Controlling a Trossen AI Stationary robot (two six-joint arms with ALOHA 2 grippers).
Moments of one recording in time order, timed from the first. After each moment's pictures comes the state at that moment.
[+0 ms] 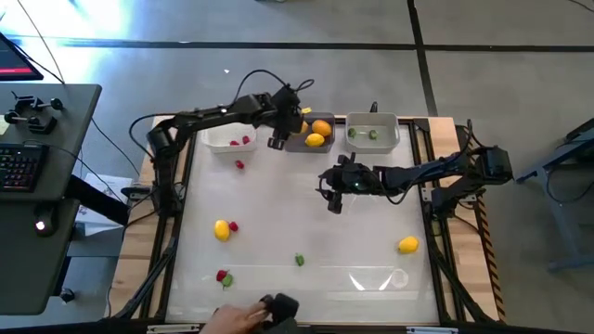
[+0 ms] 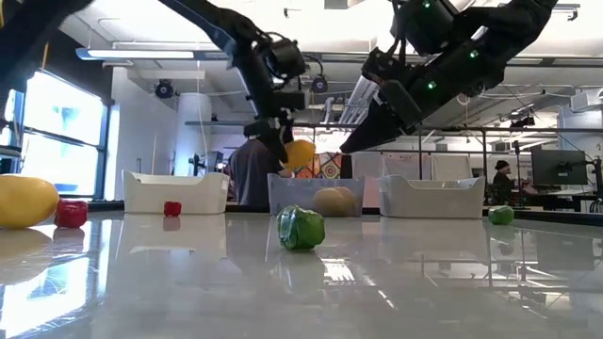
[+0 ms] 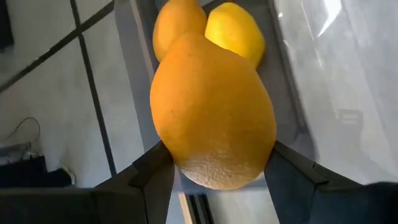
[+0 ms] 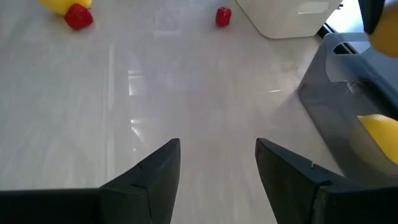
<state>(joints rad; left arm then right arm) 0.53 1.95 1.62 -0.67 -0.13 0.95 -0.06 1.50 0.69 0.23 0.19 -0.03</state>
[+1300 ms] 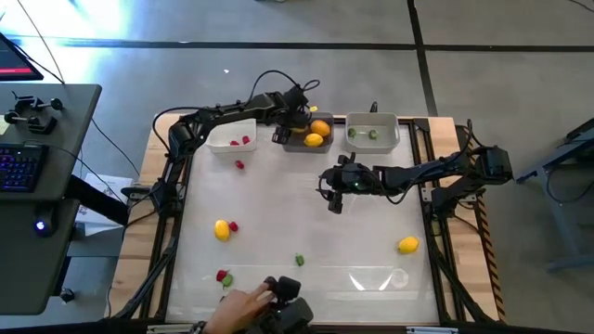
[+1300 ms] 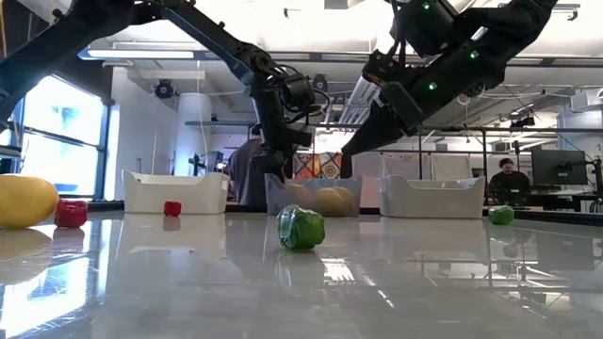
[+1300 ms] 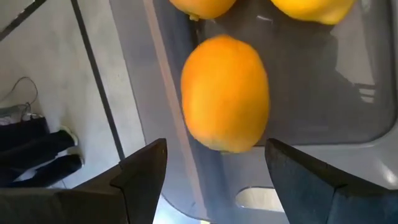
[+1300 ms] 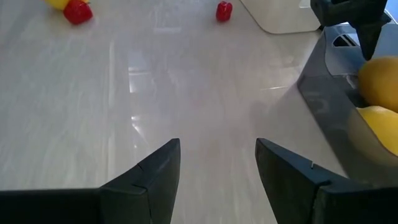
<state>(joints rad) 0.59 2.16 1.76 -0.69 -0.27 0.97 -0.06 1.50 0.69 0.22 0.18 -0.02</state>
